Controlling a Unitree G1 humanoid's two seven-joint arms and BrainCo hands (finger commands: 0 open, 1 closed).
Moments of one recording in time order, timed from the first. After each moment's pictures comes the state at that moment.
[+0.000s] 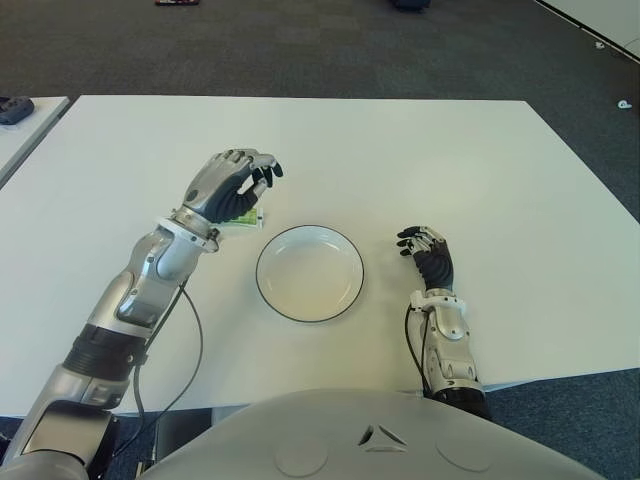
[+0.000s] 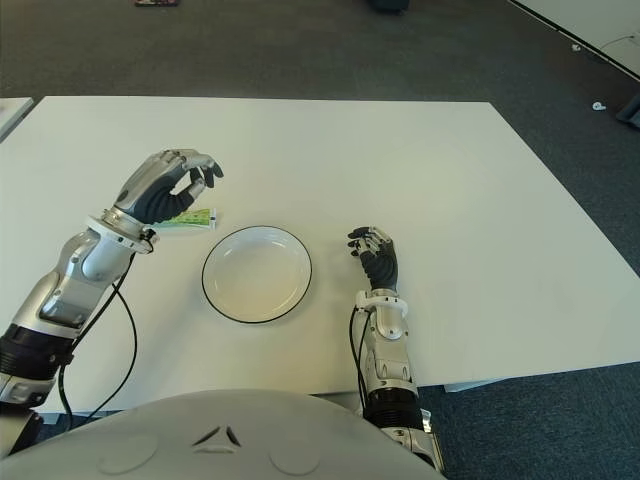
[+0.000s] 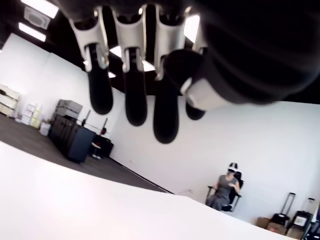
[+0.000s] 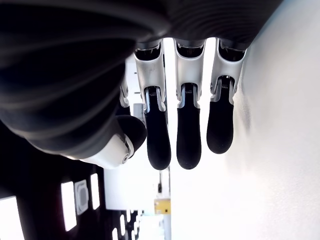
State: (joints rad) left arm -0.06 0.56 -0.18 -0.11 0.50 -0.34 0.01; right arm 0.14 0.01 -0.06 0.22 0.00 -0.23 -0.05
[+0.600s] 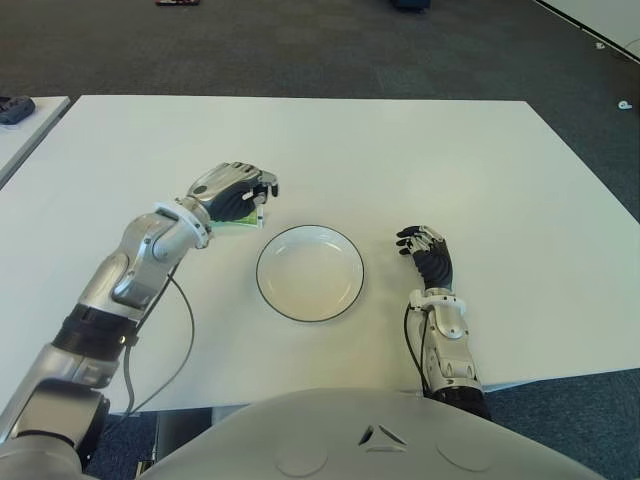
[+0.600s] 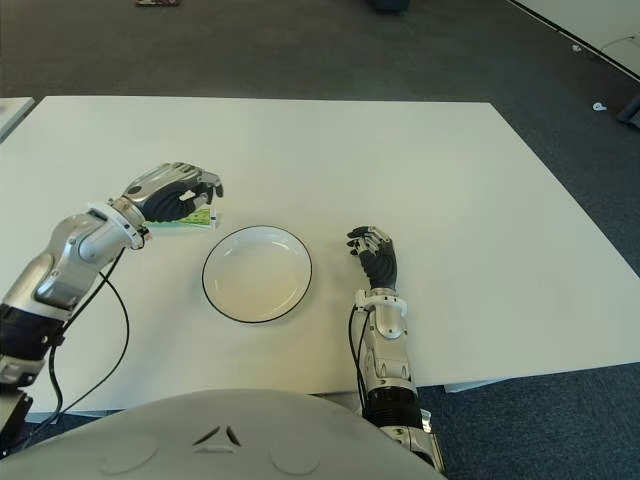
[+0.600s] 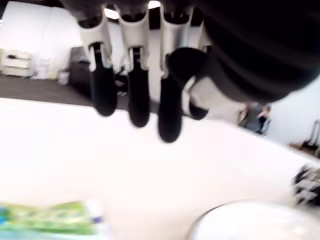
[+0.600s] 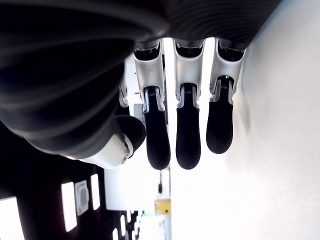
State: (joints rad) left arm -0.20 0.65 -0.24 0.10 0.67 -0.17 -0.26; right arm 0.14 0.01 -0.06 0.22 0.00 -0.23 -0.05
